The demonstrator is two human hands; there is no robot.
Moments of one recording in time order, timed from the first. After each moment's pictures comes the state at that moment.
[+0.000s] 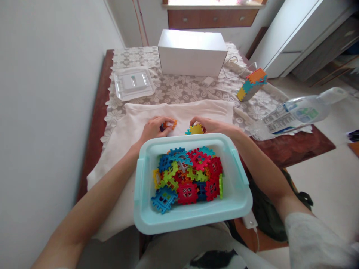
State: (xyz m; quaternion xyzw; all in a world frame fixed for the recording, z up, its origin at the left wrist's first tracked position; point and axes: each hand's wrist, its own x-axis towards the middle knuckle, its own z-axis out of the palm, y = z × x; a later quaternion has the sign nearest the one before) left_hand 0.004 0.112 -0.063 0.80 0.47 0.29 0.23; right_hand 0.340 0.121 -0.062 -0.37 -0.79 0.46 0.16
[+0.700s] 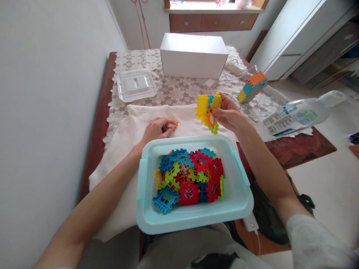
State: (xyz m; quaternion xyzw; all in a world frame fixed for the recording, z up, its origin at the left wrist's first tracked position) left_hand 0.005 0.110 -0.067 0.80 0.47 0.31 0.24; right_hand 0.346 0.123 -0.016 -0.31 -0.58 0.59 0.48
